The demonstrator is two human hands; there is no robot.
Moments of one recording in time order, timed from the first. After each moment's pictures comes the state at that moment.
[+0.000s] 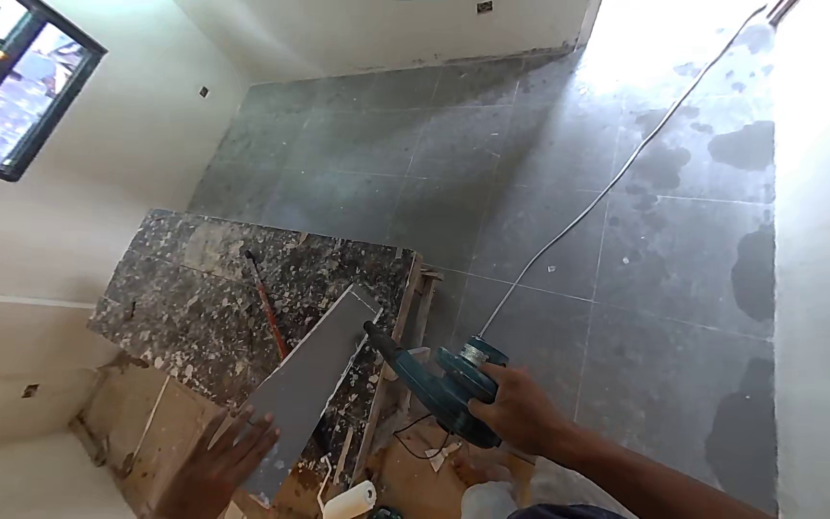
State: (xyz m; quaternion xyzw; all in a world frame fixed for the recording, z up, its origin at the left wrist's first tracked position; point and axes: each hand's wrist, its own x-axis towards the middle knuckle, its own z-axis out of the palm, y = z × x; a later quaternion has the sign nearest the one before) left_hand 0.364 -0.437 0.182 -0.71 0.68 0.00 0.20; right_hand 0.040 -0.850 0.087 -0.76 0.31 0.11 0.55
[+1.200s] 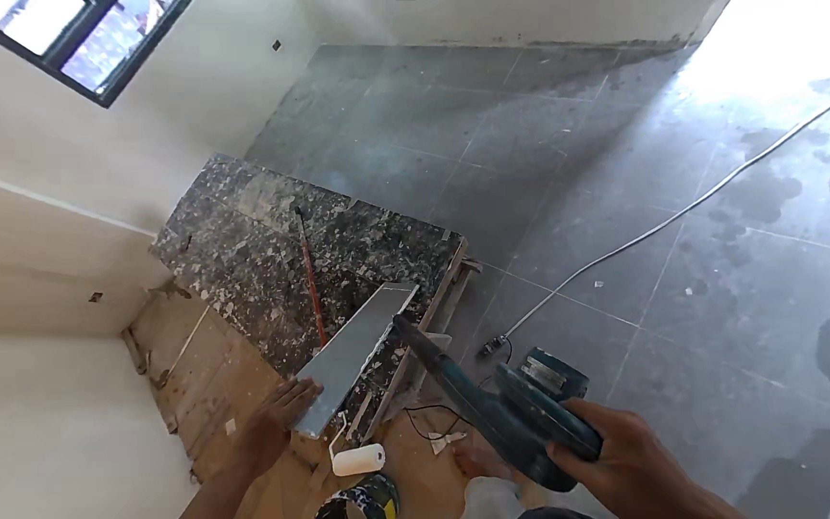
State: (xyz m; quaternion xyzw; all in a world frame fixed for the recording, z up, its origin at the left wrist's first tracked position) left_hand 0.326 -0.400 0.135 -0.87 0.47 0.16 0.00; right_hand -0.017 -0.842 0.121 -0.84 0.21 -0.02 0.50
